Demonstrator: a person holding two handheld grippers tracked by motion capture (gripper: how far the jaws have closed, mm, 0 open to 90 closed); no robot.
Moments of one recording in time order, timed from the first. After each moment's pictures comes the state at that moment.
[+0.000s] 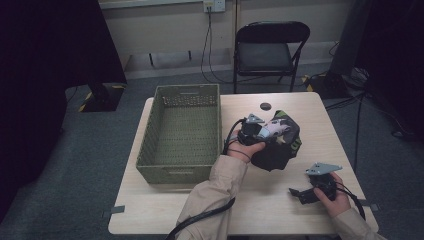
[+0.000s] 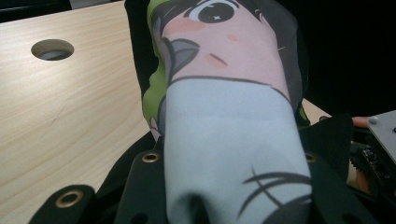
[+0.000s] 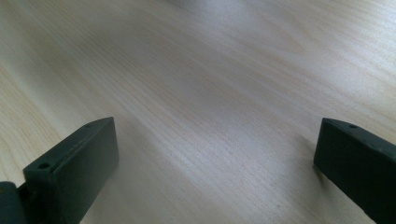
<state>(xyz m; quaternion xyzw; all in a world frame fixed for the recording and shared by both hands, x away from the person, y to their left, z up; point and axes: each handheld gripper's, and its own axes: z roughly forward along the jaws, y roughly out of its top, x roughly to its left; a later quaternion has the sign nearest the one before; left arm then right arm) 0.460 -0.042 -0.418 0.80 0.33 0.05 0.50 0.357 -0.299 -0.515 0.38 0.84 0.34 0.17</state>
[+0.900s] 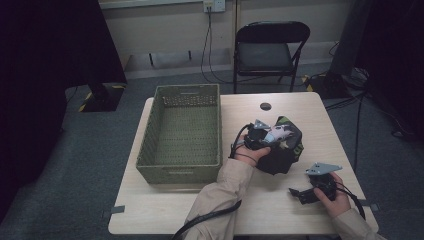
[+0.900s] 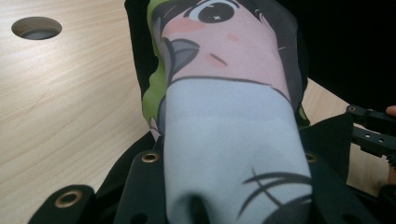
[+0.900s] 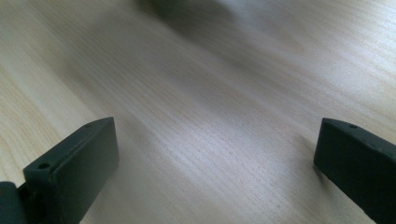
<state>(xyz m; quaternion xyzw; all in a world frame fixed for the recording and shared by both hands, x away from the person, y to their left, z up) 0.465 -0.062 -0.446 0.81 0.33 0.05 0.48 0.356 -0.299 -0.515 0.38 0.84 0.34 0.17</state>
